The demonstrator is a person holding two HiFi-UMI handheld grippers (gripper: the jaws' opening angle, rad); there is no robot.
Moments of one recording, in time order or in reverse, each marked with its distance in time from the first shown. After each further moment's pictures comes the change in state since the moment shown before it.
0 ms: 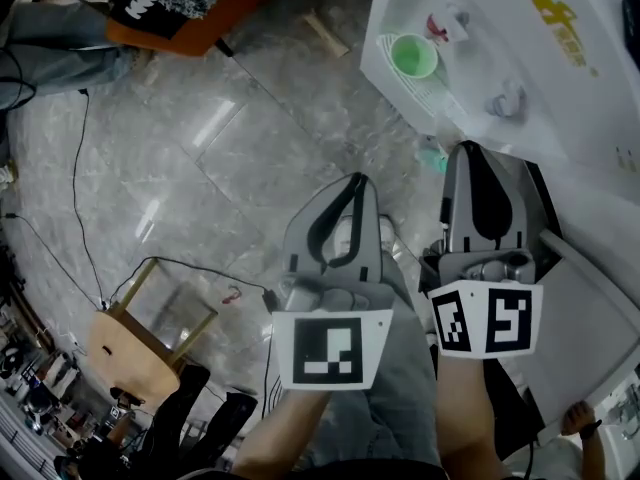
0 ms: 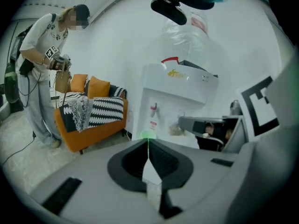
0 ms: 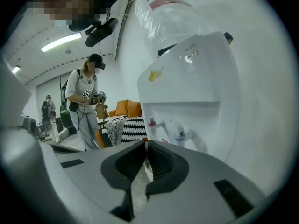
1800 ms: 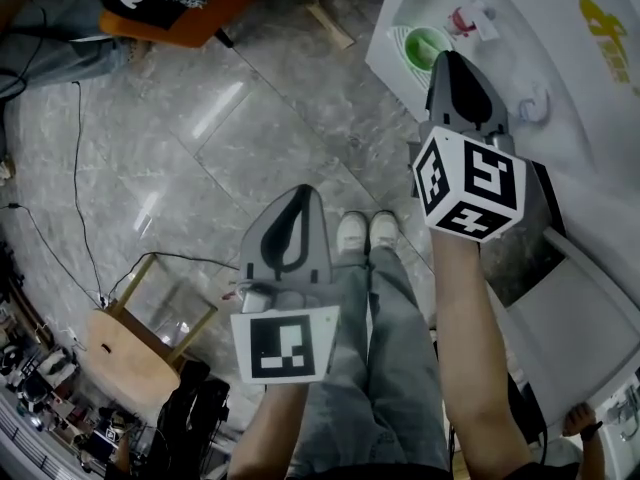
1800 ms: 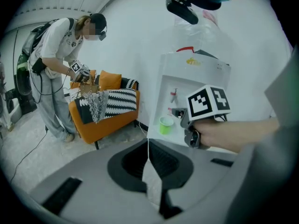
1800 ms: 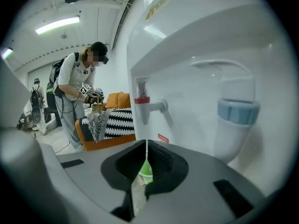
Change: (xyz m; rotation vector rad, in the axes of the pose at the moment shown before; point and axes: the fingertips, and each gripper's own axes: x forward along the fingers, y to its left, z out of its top) left arm -0.015 0.067 -0.047 -0.024 0.089 0.112; right arm 0.126 -0.022 -0.039 -0.058 0.031 -0.105
